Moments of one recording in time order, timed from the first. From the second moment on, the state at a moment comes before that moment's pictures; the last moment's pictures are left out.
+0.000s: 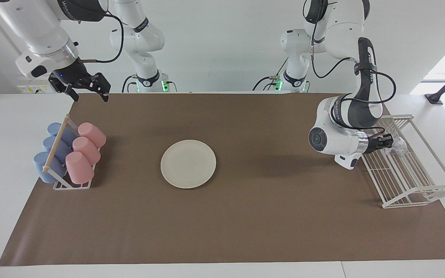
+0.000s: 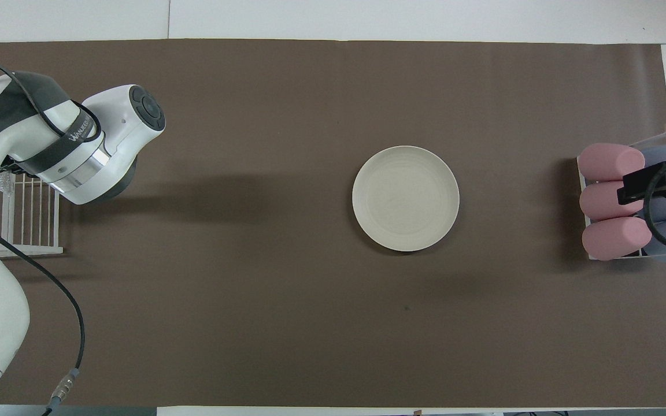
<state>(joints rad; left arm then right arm) -0.12 0.41 -0.12 -1.70 1.11 1.50 -0.40 0.02 -0.03 -0.06 -1.59 0.01 1.46 0.00</state>
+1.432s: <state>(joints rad) -0.11 0.23 -0.11 -1.61 0.71 1.48 -0.37 0.02 -0.03 -0.06 -1.59 0.01 1.46 0.00</state>
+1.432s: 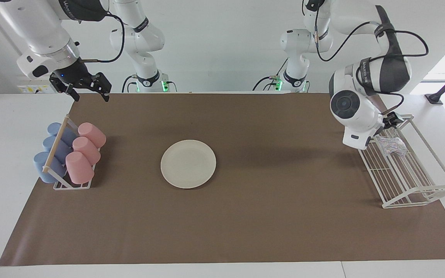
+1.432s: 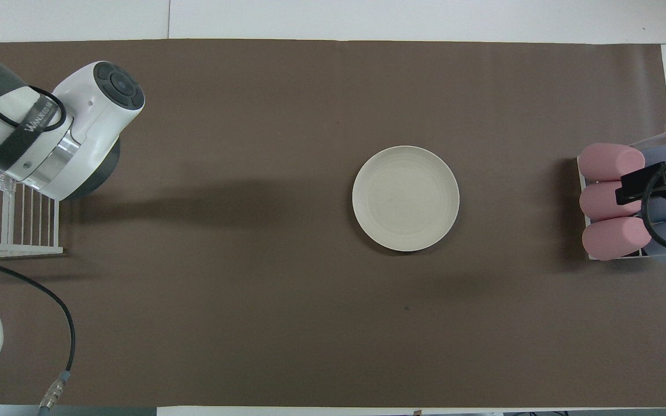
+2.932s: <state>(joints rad) -0.09 -0.03 0.05 -1.54 -0.07 1.41 -0.27 0.02 -0.03 -0.06 -1.59 0.01 1.46 0.00</state>
